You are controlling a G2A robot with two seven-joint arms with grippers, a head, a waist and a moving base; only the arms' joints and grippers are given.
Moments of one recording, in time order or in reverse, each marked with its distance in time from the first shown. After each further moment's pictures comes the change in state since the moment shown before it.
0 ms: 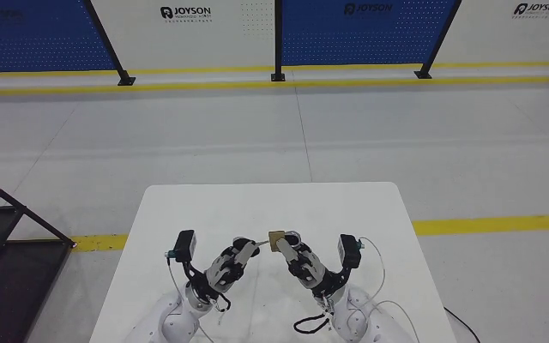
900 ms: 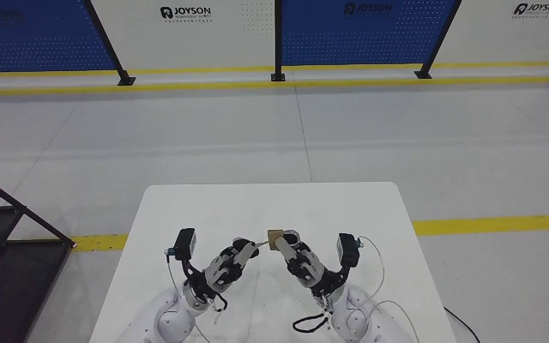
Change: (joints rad) left arm -0.014 0.052 0.017 -0.004 -0.036 0.000 -0.033; right arm -0.005 0.001 0.005 -0.020 0.025 0.026 0.042
